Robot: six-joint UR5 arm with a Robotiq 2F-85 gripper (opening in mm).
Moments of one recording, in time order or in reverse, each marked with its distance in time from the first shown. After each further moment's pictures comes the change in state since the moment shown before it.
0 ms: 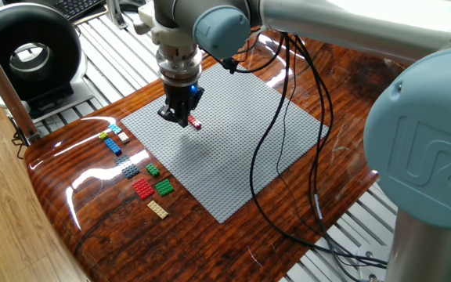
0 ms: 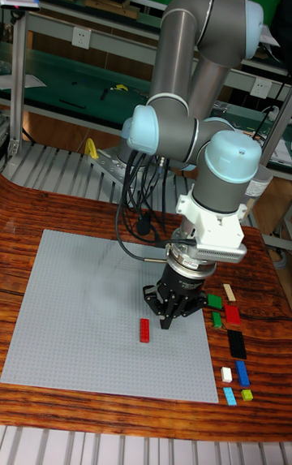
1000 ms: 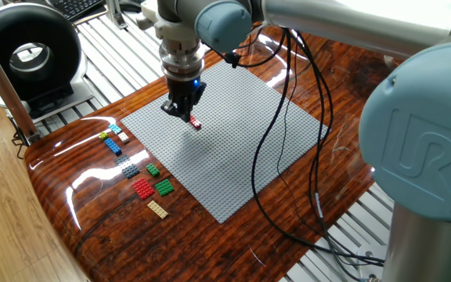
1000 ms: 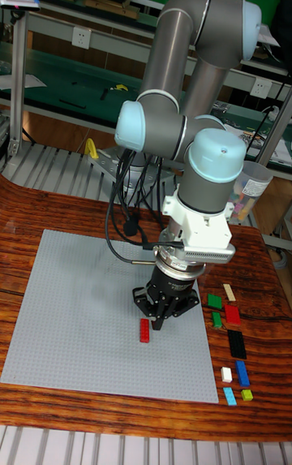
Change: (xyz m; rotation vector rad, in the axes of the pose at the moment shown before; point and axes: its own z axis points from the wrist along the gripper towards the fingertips) arm -0.007 -0.018 -0.002 -0.028 0.005 -0.039
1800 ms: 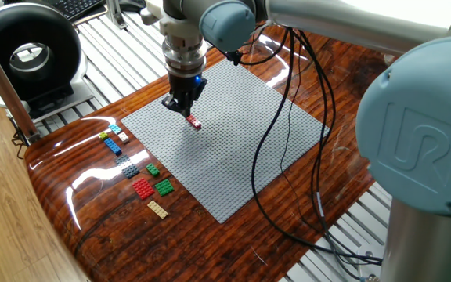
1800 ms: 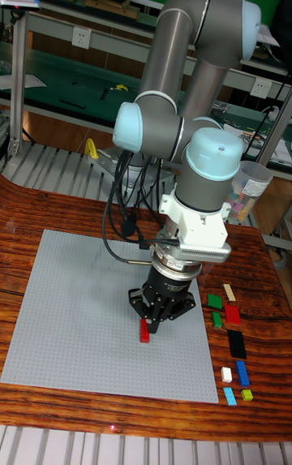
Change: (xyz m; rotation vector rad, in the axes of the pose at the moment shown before) arm -0.004 -0.011 0.000 0.020 -0.024 0.015
